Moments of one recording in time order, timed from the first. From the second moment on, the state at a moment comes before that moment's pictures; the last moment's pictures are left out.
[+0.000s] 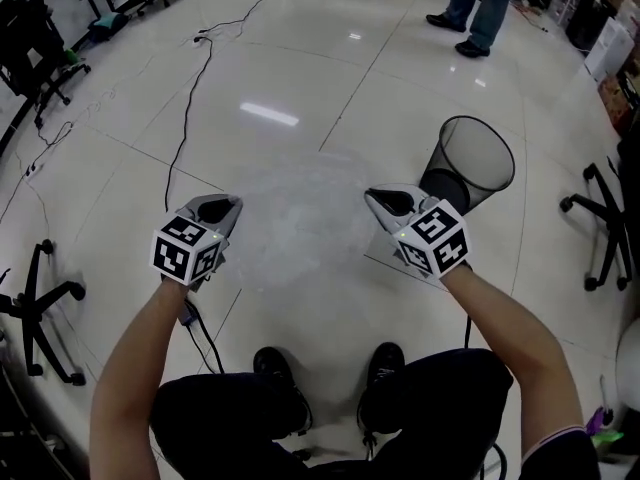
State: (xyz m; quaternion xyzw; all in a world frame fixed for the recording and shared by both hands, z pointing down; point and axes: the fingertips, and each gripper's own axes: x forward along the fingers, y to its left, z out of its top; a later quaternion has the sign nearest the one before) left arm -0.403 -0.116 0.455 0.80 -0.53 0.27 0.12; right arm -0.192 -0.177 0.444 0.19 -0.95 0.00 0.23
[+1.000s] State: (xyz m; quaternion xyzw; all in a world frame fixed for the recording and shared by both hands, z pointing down) left arm -0.233 -0.144 0.230 0.84 -0.50 0.19 -0.04; right arm -0.018 -0.169 0.229 0.34 -0.93 -0.06 0.10
